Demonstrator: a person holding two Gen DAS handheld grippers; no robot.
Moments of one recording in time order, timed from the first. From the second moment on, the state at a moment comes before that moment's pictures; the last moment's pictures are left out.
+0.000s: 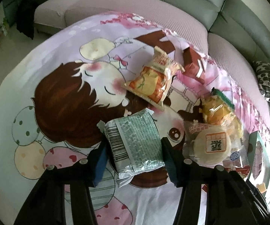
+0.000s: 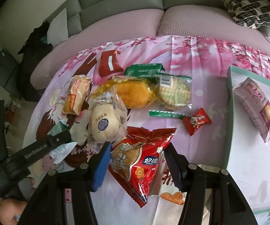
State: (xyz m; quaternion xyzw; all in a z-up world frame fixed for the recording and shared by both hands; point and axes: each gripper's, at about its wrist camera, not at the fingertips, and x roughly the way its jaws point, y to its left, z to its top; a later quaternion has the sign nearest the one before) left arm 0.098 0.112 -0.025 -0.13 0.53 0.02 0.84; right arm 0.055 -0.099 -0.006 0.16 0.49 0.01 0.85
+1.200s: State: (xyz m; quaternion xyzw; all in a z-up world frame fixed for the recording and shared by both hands) left arm 0.063 0.054 0.058 -0.08 0.43 -0.03 0.90; right arm 0.021 -0.187 0.031 0.25 0.44 -0.05 0.86
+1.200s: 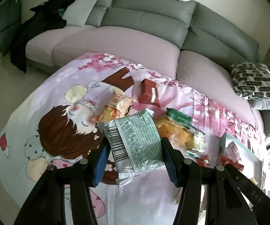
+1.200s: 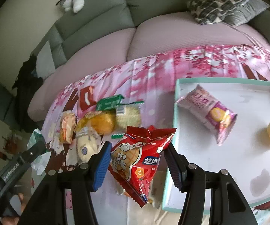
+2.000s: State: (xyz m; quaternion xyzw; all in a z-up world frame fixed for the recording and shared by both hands) left arm 0.039 -0.057 0.067 0.00 0.42 -0.13 0.90; right arm -0.041 -0.310 0.031 0.35 0.39 -0.18 0.83
